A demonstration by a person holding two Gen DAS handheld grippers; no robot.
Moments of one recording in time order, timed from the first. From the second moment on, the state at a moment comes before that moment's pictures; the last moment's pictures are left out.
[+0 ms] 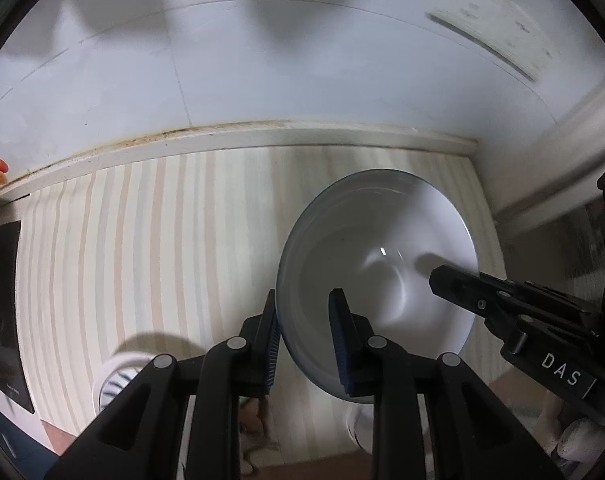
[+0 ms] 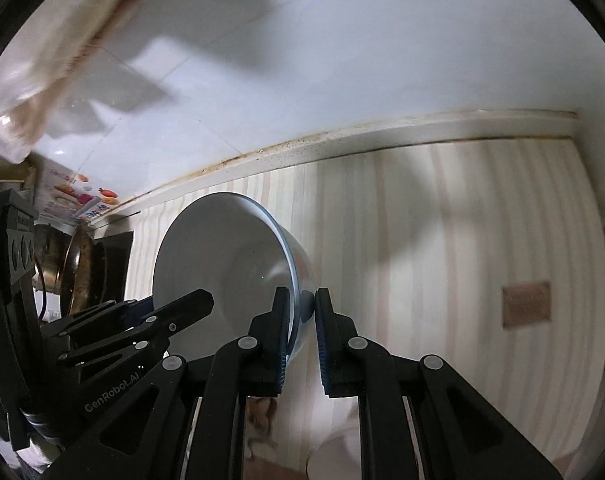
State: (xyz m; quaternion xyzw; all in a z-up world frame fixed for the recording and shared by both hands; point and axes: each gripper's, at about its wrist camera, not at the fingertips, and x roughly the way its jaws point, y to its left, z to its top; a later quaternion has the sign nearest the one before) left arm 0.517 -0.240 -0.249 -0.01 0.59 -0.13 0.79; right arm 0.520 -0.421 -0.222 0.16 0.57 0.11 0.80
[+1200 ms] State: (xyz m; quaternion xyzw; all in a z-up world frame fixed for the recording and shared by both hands) left arm 0.408 -0.314 -0.340 0.10 0.68 -0.18 0.70; right arm 0.365 -0.488 -0.314 0.19 0.65 0.05 0.73
